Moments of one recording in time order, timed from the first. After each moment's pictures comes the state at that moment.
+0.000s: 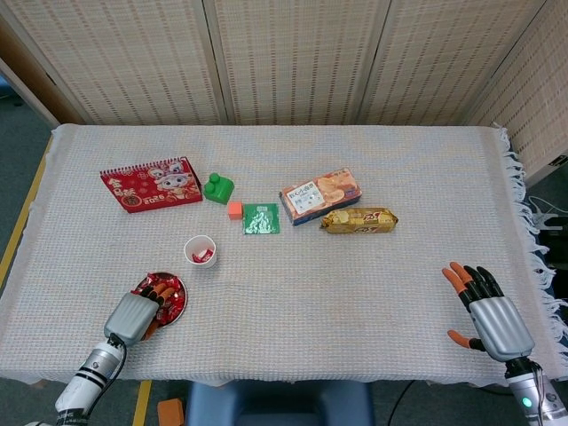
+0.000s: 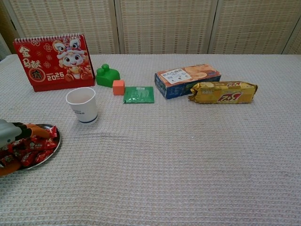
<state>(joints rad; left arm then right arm) -0.44 -1.43 0.11 -1.49 1.33 1.14 0.51 0.13 -1.08 -0.04 -1.67 -1.61 1.37 -0.04</state>
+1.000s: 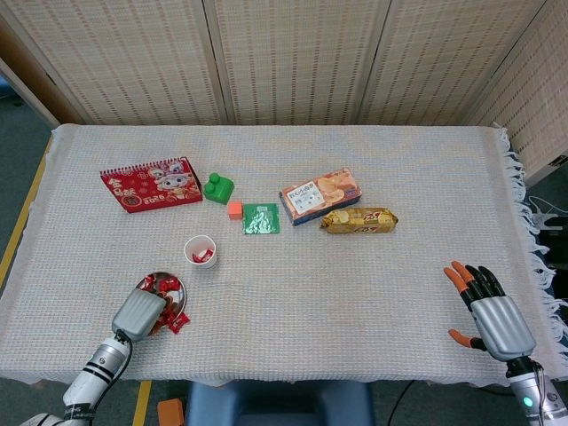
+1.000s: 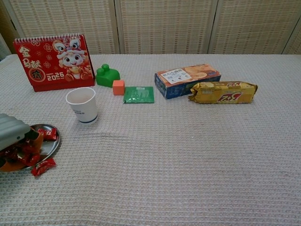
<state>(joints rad) -0.43 -1.47 0.07 -1.41 1.41 1.13 0.45 0.13 -1.07 -0.04 -1.67 -1.60 1.37 -0.04</state>
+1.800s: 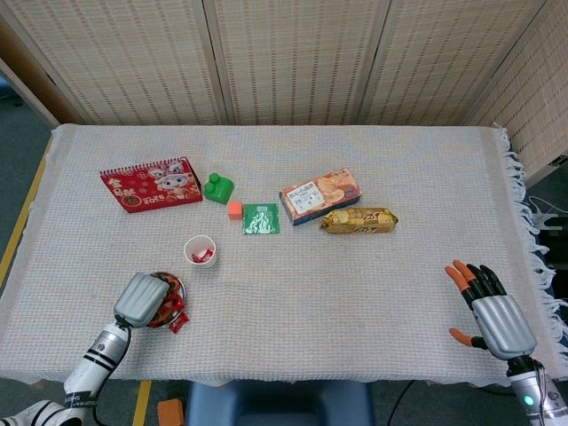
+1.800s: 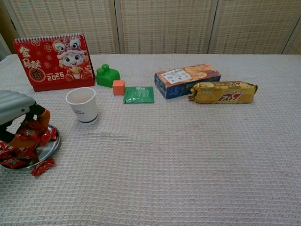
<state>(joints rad) -0.48 -1.39 -0.02 -1.55 1.41 1.11 0.37 0.13 -1.07 -0.04 -1.67 -1.59 1.36 -0.04</state>
